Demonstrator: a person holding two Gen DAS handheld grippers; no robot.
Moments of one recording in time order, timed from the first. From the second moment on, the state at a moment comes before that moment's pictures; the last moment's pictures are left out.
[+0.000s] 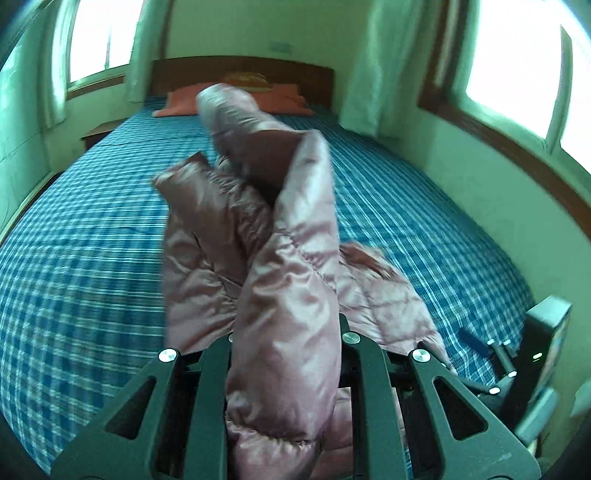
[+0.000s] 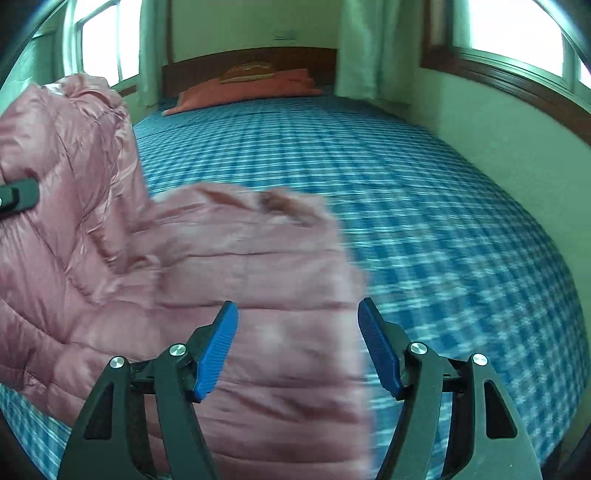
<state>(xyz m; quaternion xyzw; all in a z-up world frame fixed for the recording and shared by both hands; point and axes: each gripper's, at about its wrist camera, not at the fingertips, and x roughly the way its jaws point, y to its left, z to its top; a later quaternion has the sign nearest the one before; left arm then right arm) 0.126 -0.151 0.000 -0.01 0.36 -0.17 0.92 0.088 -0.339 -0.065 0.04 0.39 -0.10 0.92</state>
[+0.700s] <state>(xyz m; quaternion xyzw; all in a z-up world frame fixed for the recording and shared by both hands) 0.124 -0.276 -0.109 0.08 0.41 -0.17 0.89 0.072 -0.415 -0.091 0.06 0.42 -0.14 0.89</state>
